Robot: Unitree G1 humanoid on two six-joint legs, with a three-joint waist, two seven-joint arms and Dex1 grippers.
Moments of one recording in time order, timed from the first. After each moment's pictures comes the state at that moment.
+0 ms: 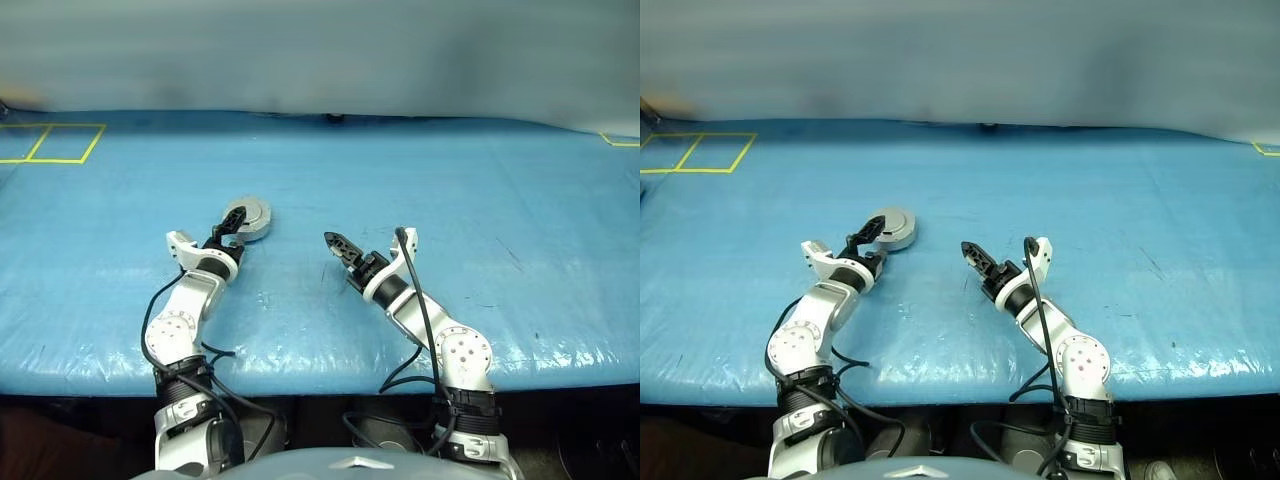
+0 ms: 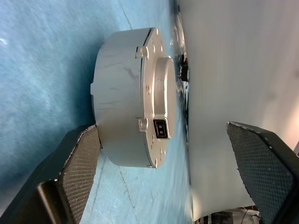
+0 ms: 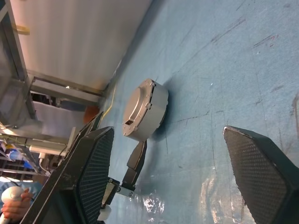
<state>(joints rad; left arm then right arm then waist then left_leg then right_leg) -0.29 -0.11 0.48 0.03 -1.24 0.65 0.21 -0.15 0.05 -0.13 -0.18 1.12 0.80 -0.04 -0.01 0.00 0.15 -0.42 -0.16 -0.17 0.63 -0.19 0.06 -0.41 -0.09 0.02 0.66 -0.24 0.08</state>
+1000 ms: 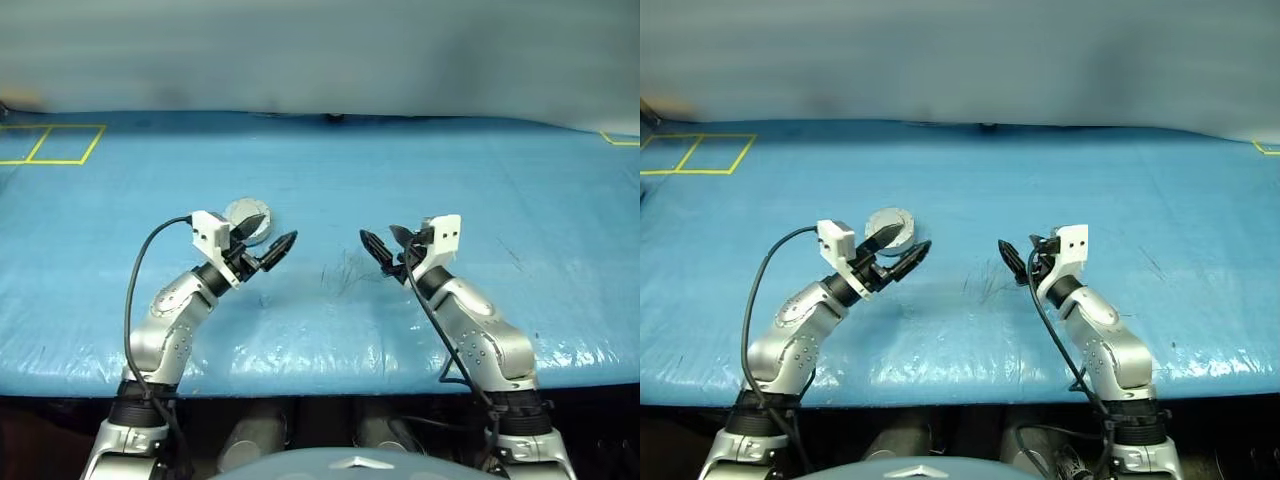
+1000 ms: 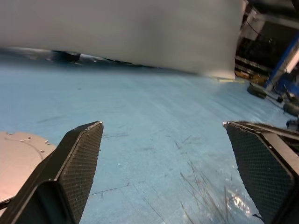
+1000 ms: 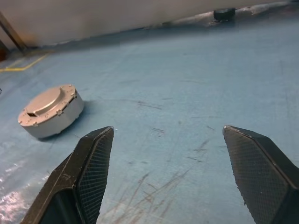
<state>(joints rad) -0.16 0.33 -0.09 -0.05 -0.46 0.15 -0.66 -0.13 -0.34 0.01 -0.19 0.48 0.40 0.34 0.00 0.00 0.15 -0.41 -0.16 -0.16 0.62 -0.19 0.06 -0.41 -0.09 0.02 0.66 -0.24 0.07</state>
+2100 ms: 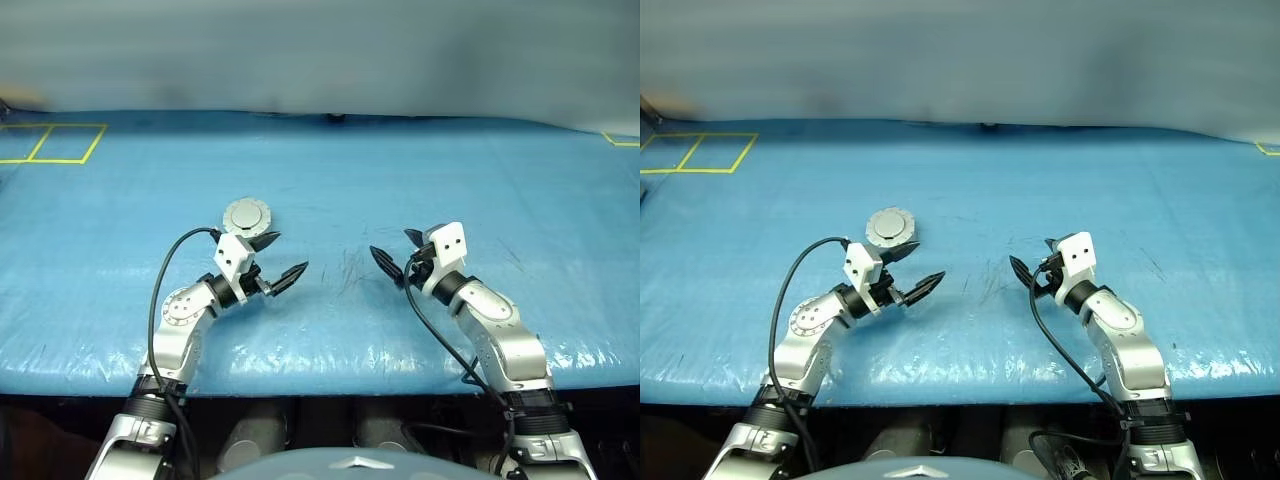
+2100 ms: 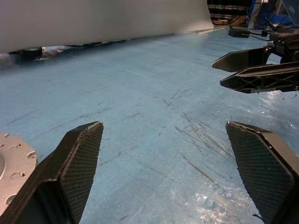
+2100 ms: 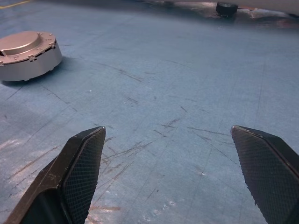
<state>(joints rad) -0.17 0.30 -0.10 0.12 -0.29 -0.06 -0.78 -0.11 -0.37 -0.01 -0.10 0.29 0.31 0.45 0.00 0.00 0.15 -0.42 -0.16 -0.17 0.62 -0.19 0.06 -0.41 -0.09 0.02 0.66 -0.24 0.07</state>
